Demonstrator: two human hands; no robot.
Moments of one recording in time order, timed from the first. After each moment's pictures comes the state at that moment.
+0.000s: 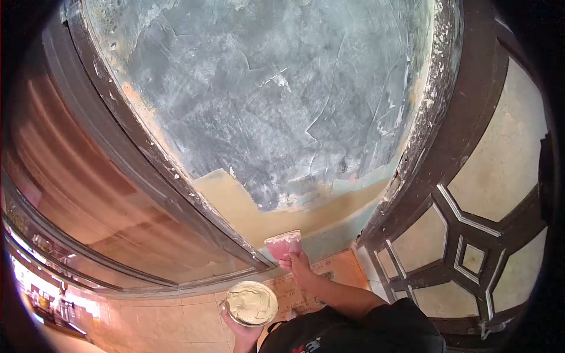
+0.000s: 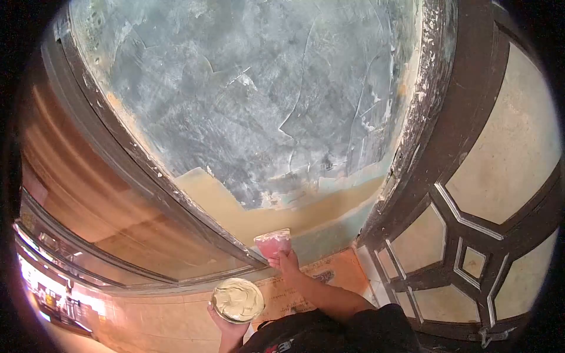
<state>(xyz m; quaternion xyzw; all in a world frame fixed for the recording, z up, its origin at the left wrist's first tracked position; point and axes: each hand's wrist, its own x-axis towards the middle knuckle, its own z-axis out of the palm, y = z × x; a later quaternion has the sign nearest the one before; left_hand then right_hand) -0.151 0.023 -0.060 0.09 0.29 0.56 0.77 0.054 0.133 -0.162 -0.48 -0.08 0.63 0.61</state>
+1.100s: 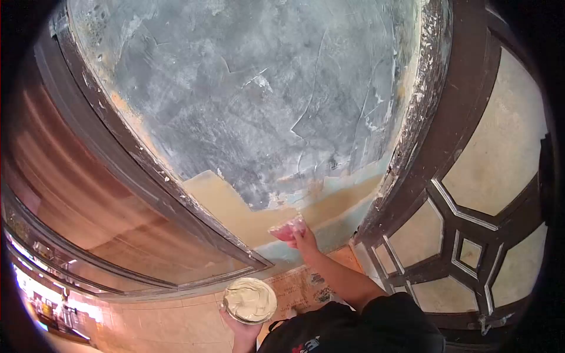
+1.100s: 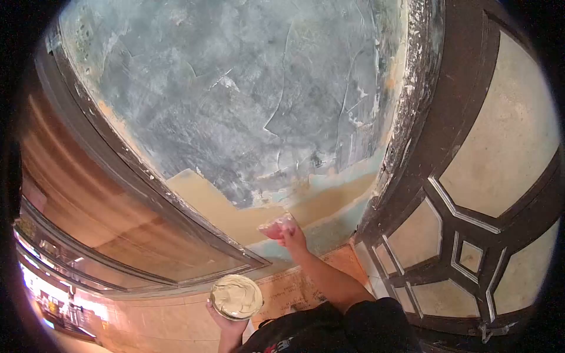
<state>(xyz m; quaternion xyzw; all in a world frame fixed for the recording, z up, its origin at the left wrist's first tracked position) -0.134 0.022 -0.044 0.08 0.25 0.55 0.79 0.117 0.157 -0.150 -0.52 -0.21 0.52 0.64</state>
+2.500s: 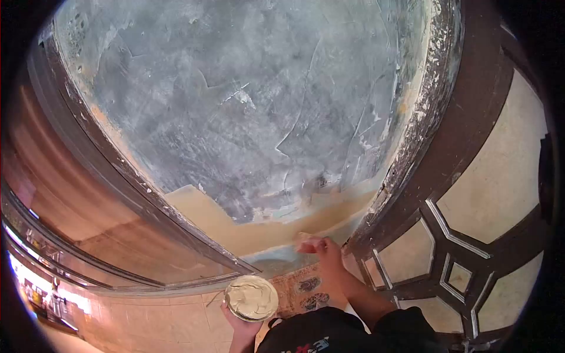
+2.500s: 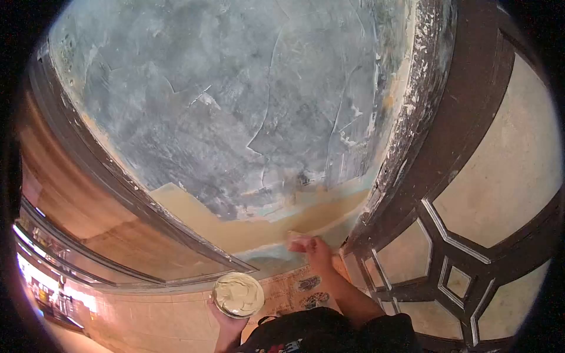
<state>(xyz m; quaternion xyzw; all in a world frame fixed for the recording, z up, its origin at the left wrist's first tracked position) -0.074 0.041 -0.064 0.14 0.29 0.53 0.78 0.230 0.099 -0.159 -0.72 -0.45 0.17 0.50</state>
